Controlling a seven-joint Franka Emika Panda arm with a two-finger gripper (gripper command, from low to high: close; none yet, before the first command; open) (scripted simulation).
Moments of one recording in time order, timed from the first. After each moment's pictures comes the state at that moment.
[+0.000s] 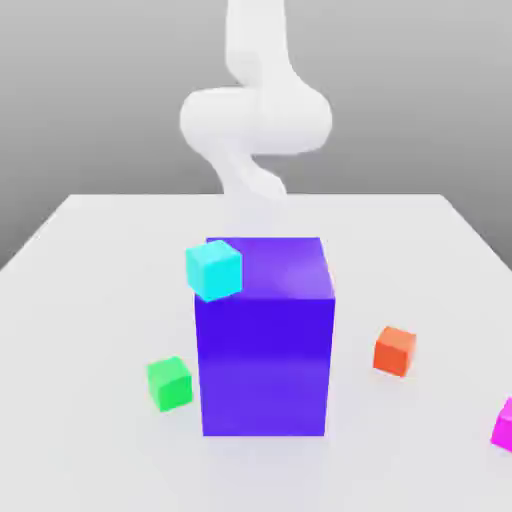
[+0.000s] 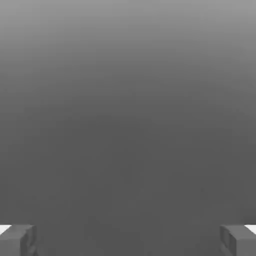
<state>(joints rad) 0.01 -0.71 0.04 -2.30 -0.02 2.33 0.81</state>
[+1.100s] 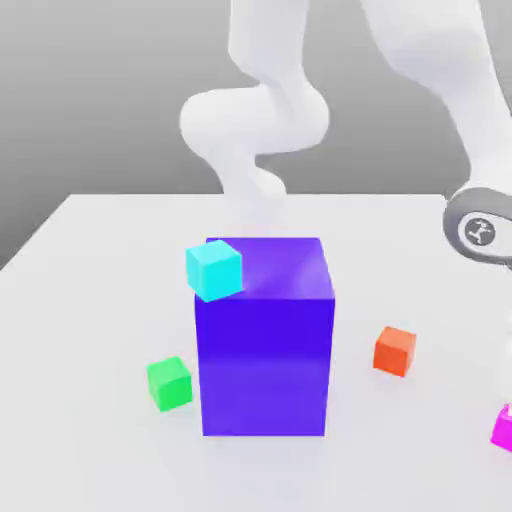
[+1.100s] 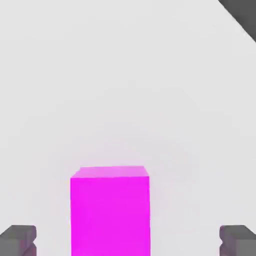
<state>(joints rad) 0.34 0.48 0.35 -2.29 -0.39 2.72 0.94</state>
